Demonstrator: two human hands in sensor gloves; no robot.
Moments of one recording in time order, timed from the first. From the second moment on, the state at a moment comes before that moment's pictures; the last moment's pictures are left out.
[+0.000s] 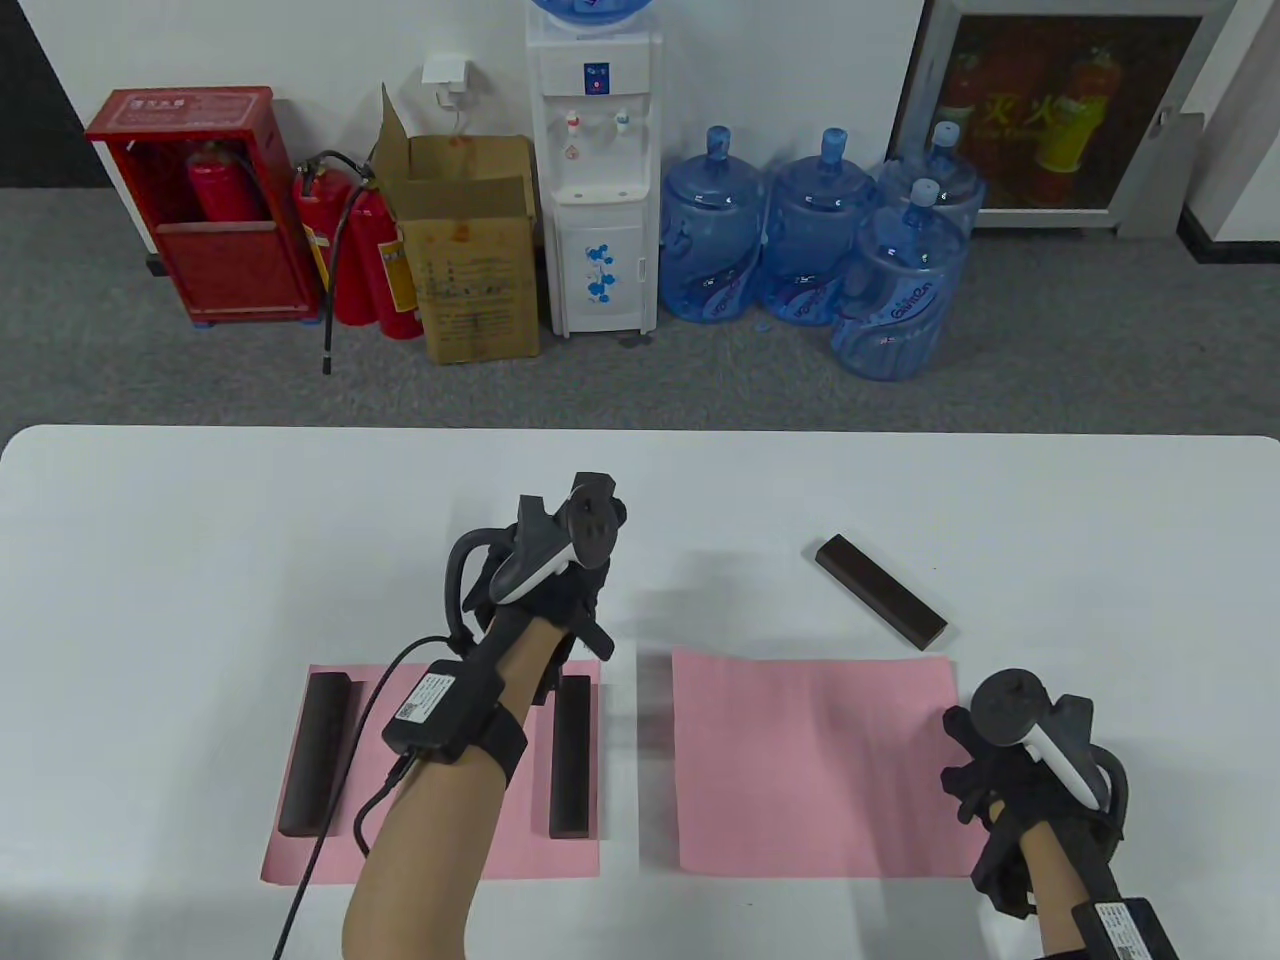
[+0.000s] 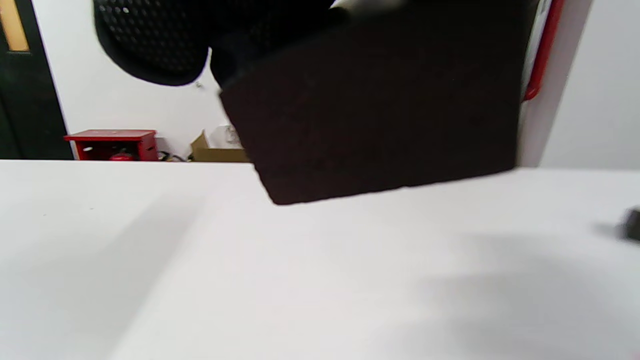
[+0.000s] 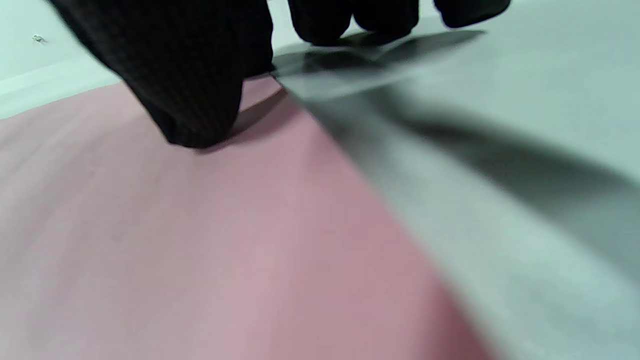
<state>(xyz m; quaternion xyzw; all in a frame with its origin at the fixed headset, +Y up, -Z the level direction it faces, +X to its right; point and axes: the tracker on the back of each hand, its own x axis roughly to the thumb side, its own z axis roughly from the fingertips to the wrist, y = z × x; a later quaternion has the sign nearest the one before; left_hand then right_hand) -0.111 -0.648 -0.438 -0.04 -0.05 0.03 1.00 0.315 -0.775 -0.321 -0.15 0.17 0.97 0.13</state>
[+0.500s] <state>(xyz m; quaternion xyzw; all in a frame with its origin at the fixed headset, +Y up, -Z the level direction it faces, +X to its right) -0.018 -0.677 -0.353 -0.09 -0.12 0.05 0.99 0.315 -0.776 -0.321 -0.15 0.17 0.97 0.13</state>
